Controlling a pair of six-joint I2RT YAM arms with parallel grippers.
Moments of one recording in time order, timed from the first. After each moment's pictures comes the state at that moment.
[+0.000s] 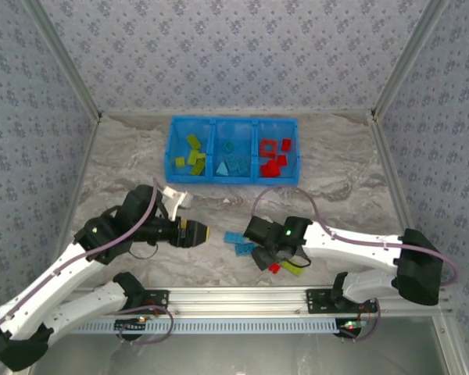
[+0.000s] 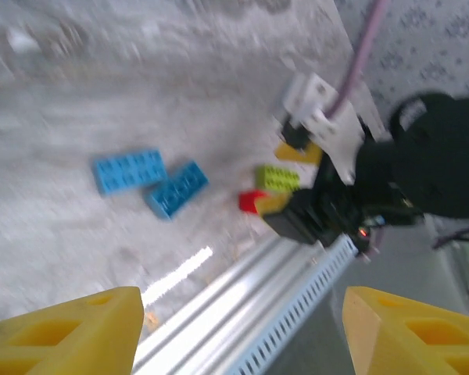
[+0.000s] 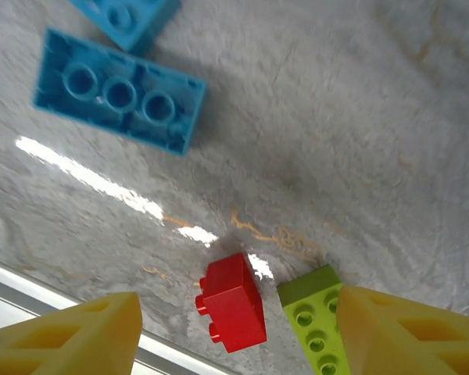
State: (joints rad) left arm -0.79 0.75 0.89 -0.84 0.40 -0.62; right arm 1.14 1.30 0.86 -0.93 0.15 0.57
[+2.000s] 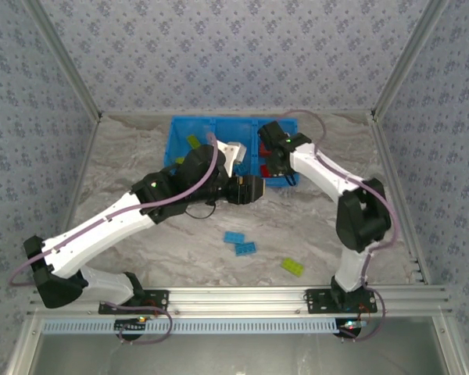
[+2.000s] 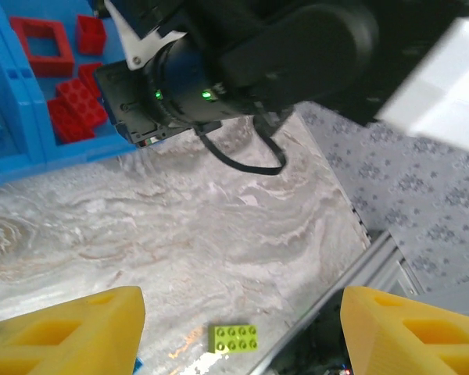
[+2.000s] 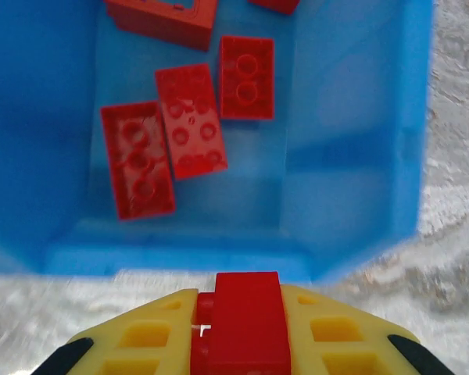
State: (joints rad) left arm -1.03 1.32 1.45 -0.66 0.00 -0.68; right arm 0.50 1.87 1.55 -0.91 0.34 0.36
